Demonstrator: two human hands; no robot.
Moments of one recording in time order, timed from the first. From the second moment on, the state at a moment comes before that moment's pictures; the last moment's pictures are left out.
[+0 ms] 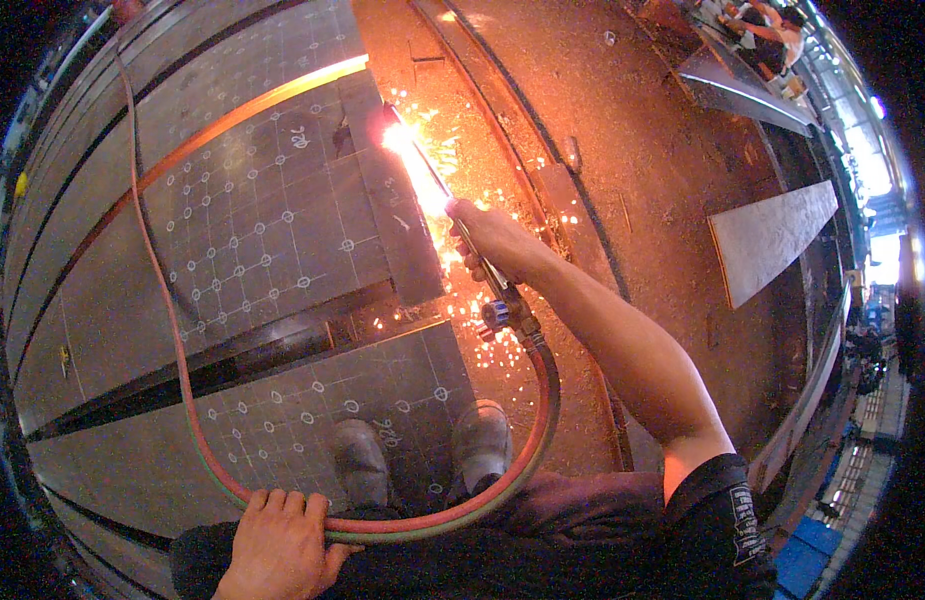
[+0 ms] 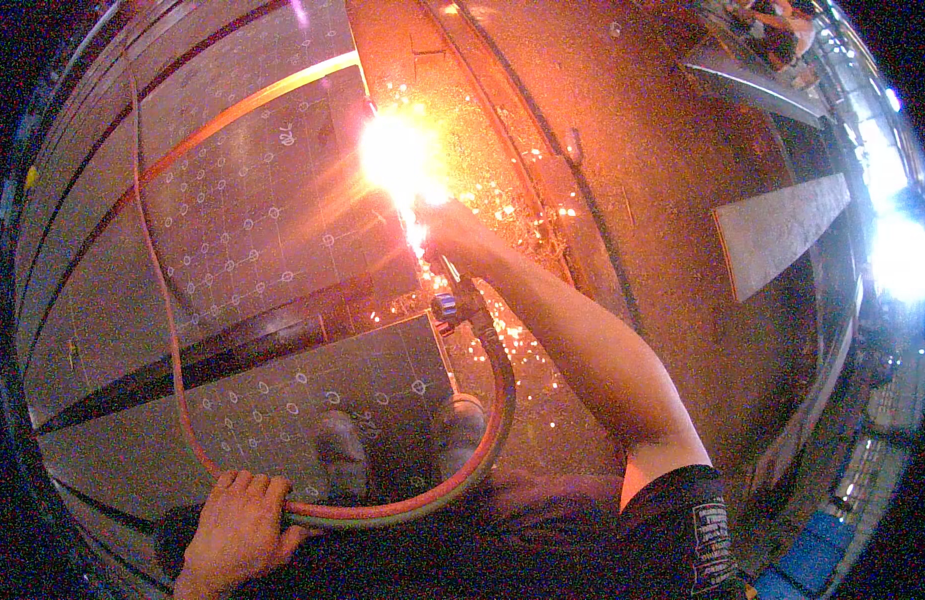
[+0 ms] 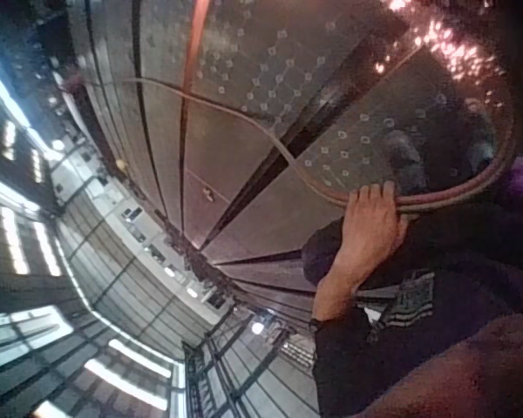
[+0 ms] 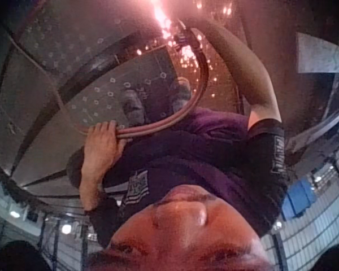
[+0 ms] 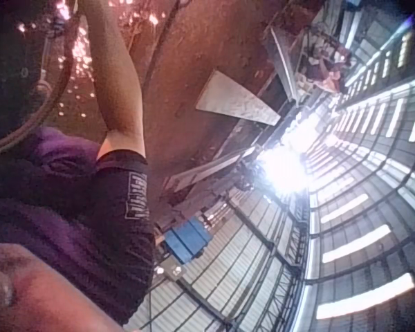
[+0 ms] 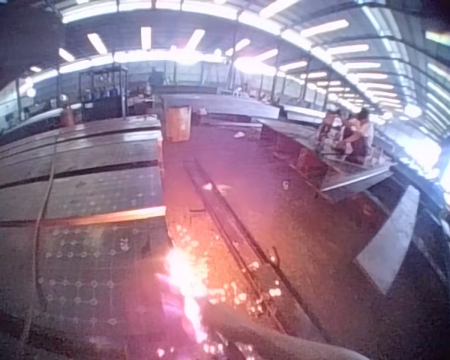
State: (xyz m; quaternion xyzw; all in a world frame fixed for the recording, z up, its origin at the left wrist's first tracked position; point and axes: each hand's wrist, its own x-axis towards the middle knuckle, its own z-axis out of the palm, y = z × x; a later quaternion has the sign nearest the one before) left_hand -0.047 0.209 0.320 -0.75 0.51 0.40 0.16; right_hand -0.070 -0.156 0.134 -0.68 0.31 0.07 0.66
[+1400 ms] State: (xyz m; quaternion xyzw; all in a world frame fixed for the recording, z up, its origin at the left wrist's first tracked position) left_hand -0.047 0.209 0.323 -0.75 0.50 0.41 0.15; right_hand -0.076 -0.152 0.131 -0.64 0.34 0.10 0.68
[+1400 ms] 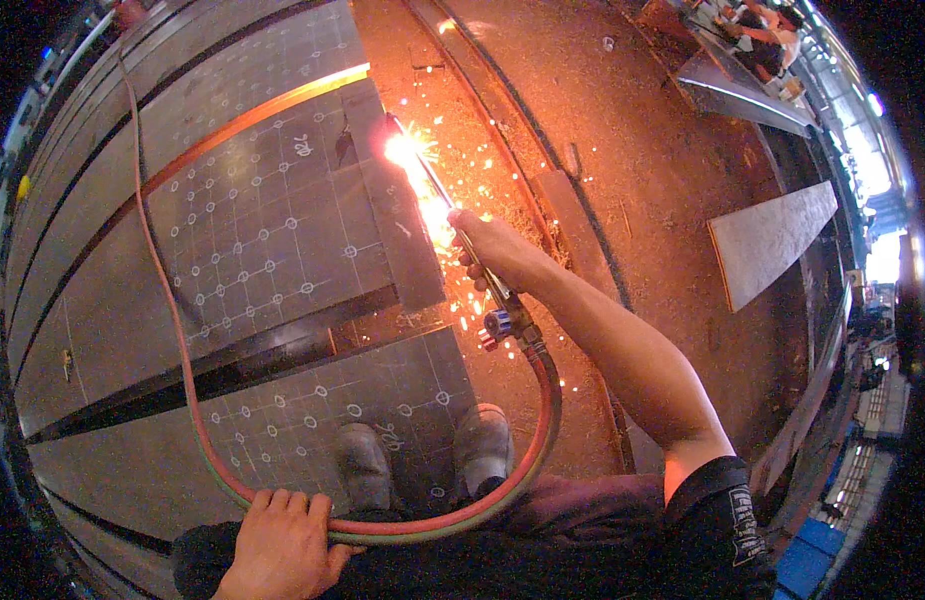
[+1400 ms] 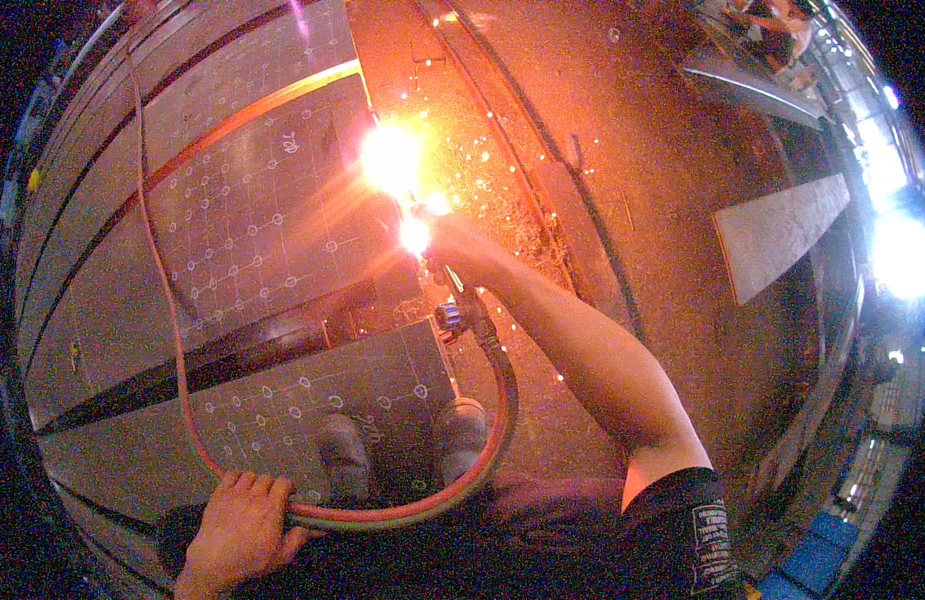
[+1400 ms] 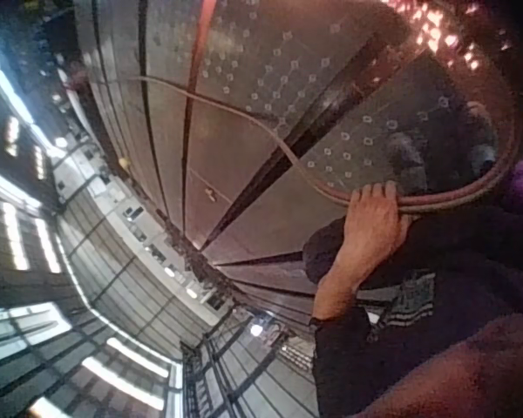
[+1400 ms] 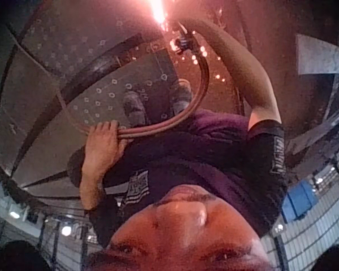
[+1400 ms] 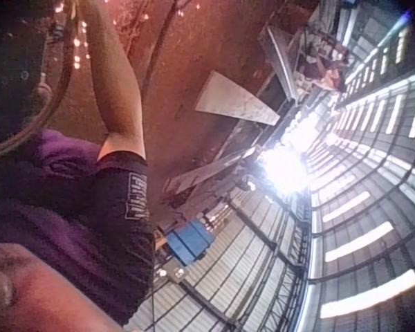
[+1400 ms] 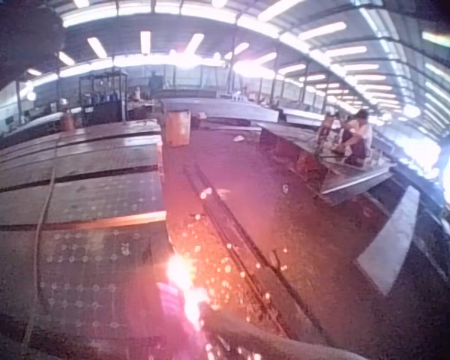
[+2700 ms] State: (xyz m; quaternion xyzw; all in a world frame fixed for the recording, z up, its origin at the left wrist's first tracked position) left_hand -0.047 0.208 0.327 -0.75 0.50 0.41 0.16; right_hand -0.078 -0.149 0.137 -0.60 0.37 0.12 0.70
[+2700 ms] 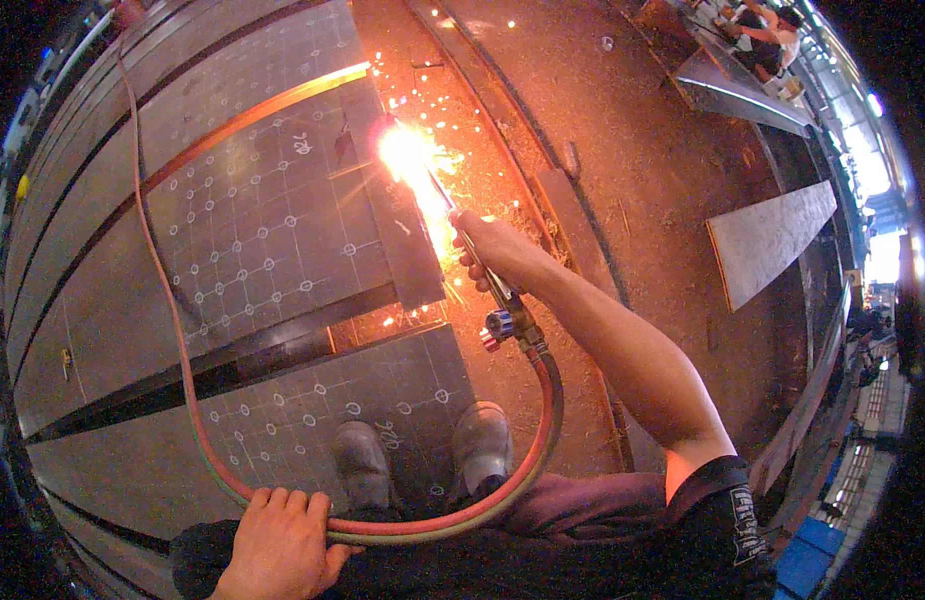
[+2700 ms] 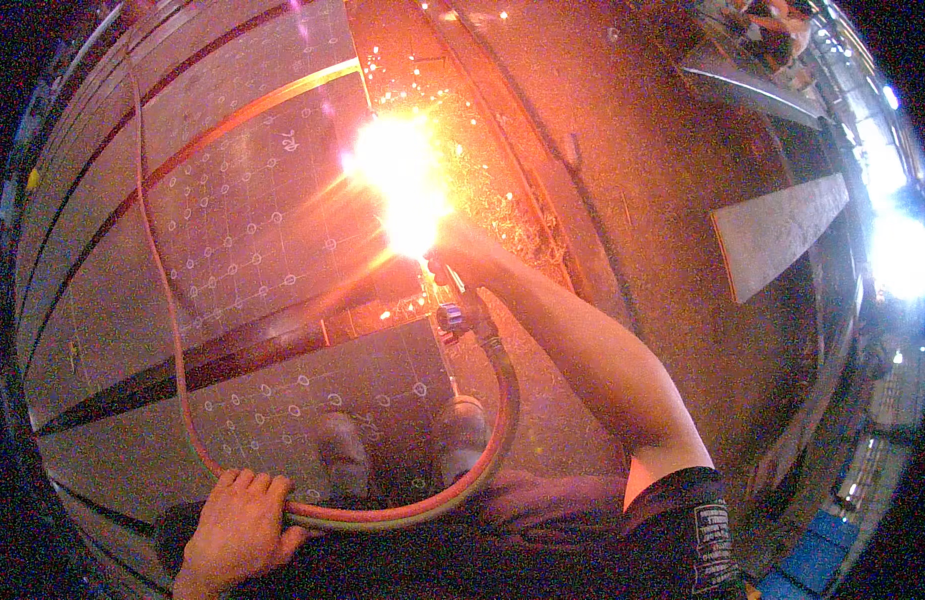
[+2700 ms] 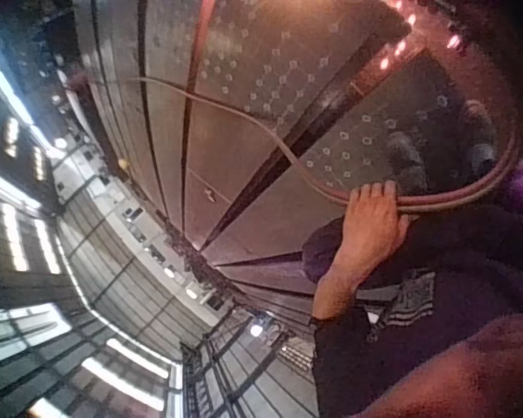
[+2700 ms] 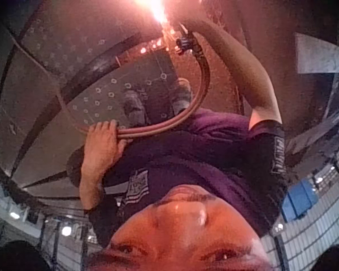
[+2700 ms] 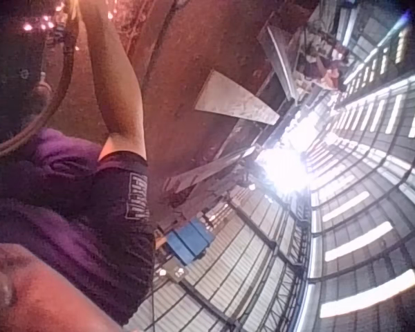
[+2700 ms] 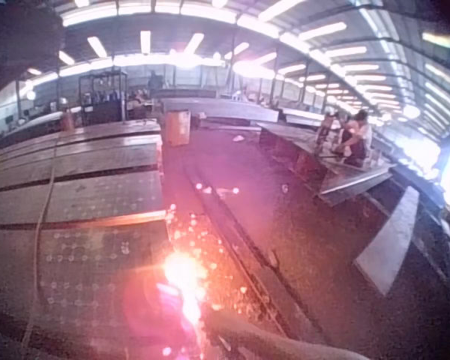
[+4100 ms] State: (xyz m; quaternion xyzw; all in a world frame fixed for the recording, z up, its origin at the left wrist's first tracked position) left_hand -0.048 0.201 0.329 -0.75 0.51 0.40 0.14; right_hand -0.087 -0.153 0.124 -0.67 0.31 0.09 0.67
